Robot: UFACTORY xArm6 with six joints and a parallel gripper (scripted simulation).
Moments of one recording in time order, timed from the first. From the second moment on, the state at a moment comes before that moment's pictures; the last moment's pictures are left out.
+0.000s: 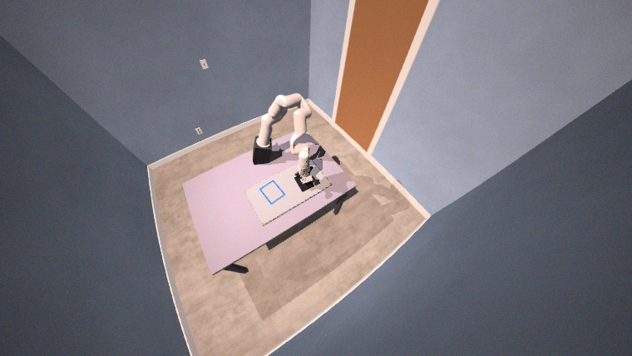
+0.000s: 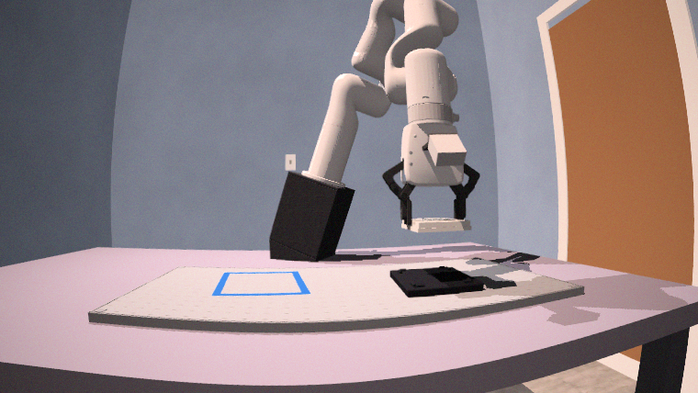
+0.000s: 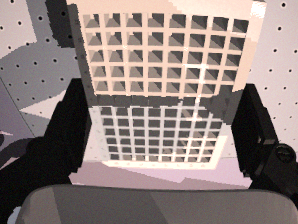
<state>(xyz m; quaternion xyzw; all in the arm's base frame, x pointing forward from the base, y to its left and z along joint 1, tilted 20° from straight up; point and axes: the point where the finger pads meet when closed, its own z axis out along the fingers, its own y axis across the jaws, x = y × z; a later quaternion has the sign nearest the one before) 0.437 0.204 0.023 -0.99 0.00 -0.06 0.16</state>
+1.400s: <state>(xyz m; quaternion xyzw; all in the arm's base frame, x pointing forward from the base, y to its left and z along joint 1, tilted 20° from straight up) 0.438 0.206 0.014 -0.99 -0.01 -0.06 0.16</state>
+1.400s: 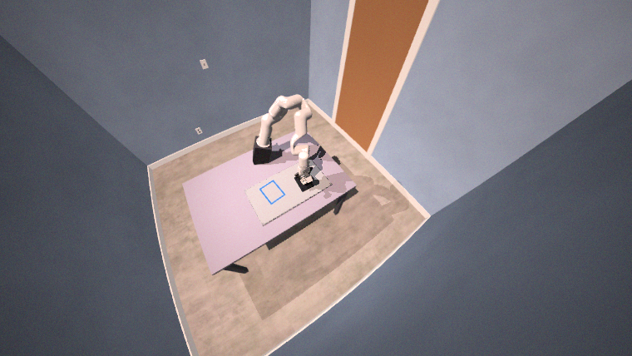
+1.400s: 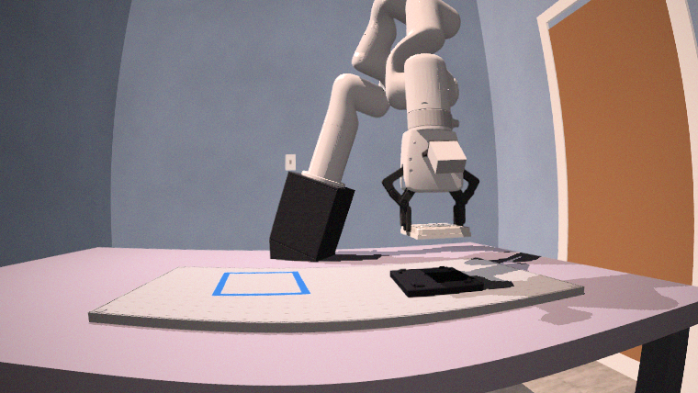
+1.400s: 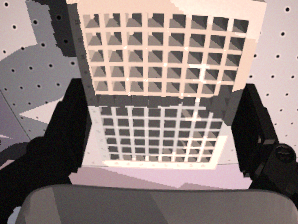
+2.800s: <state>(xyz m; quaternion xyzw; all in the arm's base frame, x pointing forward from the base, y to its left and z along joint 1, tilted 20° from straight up) 0.444 0.224 -0.041 -0.99 -0.01 -0.06 0.16</state>
